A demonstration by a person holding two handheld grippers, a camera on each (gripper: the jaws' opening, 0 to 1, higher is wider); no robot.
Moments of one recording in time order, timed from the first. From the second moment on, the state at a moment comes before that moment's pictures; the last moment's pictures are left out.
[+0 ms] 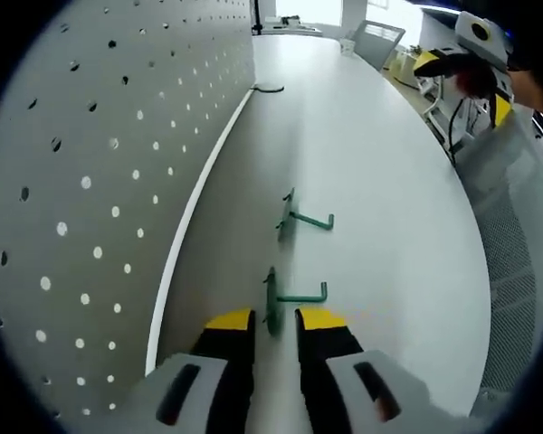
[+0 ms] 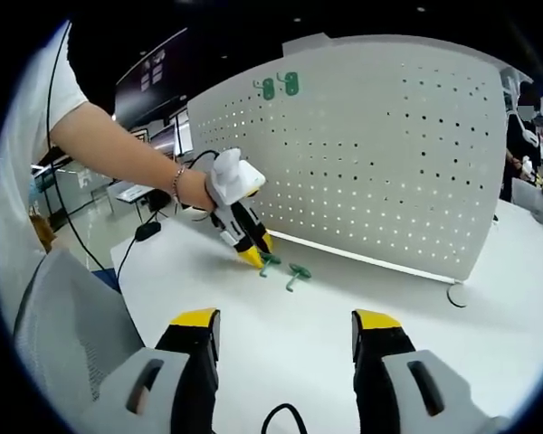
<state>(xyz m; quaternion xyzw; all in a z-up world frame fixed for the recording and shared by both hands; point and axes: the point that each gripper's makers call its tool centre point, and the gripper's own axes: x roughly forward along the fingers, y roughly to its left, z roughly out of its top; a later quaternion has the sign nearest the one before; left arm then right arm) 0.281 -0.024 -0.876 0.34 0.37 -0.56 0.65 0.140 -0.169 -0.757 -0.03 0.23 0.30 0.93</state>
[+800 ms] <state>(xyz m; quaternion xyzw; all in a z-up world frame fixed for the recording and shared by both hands) 0.287 -0.023 -0.875 0.37 0.37 -0.54 0.66 0.140 -0.171 -0.756 -0.03 0.23 0.29 0.93</state>
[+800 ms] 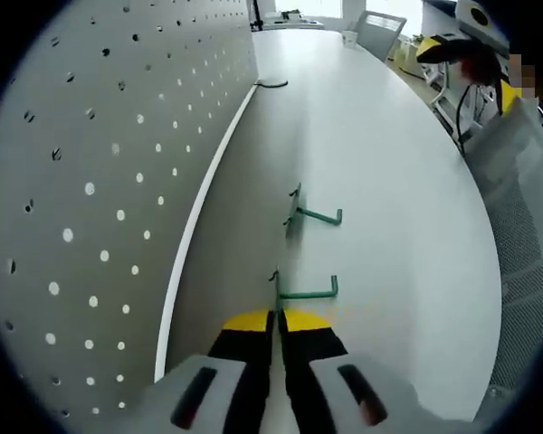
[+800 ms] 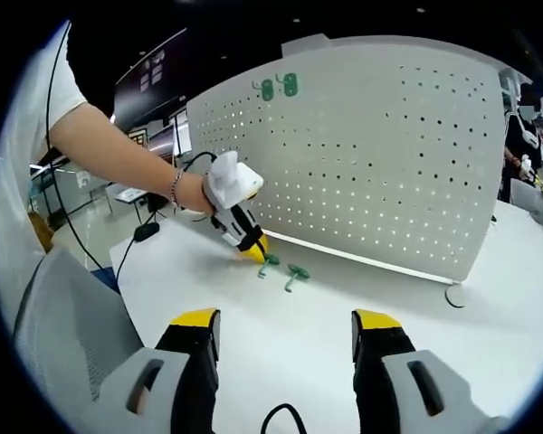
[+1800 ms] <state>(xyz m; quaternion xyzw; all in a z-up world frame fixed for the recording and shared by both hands) 0.288 -0.034 -0.841 0.27 0.26 -0.55 0.75 0.141 -0.171 -0.753 -0.03 0.22 0.29 0.93</state>
